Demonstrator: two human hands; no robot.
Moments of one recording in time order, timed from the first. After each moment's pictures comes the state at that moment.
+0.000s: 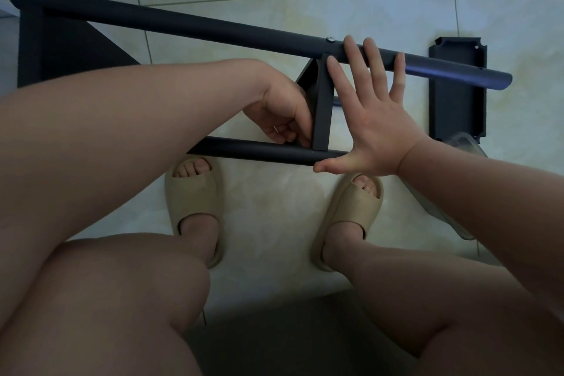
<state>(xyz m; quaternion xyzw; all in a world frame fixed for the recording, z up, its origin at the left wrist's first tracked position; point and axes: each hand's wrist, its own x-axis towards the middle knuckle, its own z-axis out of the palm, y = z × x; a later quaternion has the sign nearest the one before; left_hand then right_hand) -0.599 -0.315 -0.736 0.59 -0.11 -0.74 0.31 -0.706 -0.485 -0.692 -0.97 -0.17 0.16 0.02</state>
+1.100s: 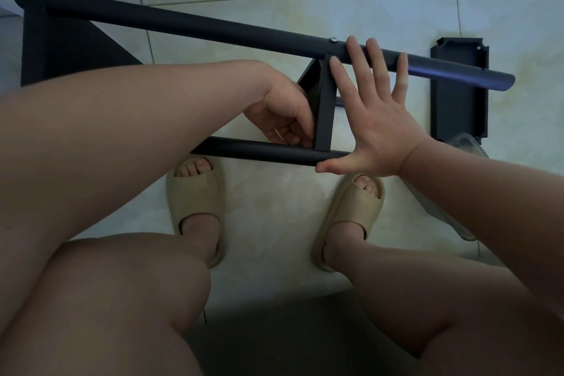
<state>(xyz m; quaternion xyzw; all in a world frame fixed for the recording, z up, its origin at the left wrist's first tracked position) -0.600 -0.313 -0.734 0.57 -0.08 -0.75 0.33 -0.705 -0.485 -0.694 -0.97 -0.17 0.15 0.03</state>
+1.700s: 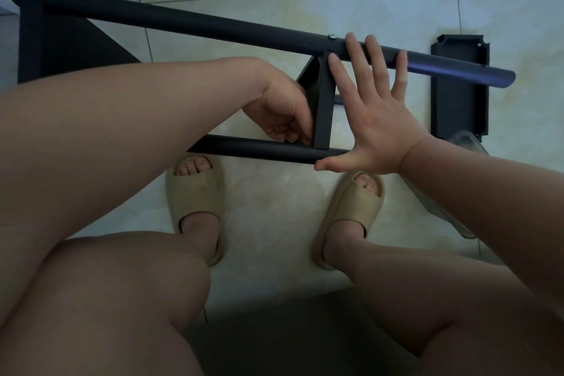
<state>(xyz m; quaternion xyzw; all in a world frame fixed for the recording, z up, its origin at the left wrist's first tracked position) -0.599 -0.314 -0.738 0.57 -0.11 -0.75 0.31 -0.705 -0.485 -0.693 -0.97 -0.17 0.15 0.02</state>
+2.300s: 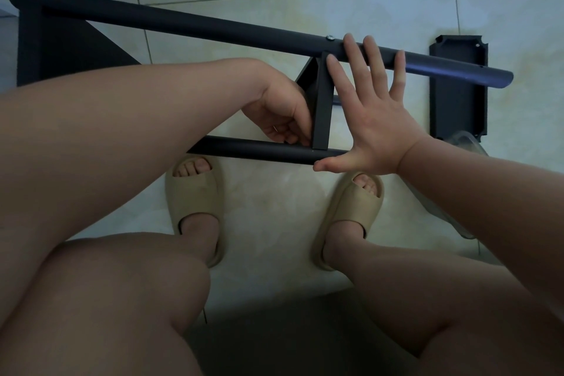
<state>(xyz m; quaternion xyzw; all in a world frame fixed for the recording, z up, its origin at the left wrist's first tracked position) -0.599 -0.315 -0.738 0.58 -0.11 -0.75 0.30 -0.705 -0.485 -0.693 -0.97 -0.17 0.15 0.02</state>
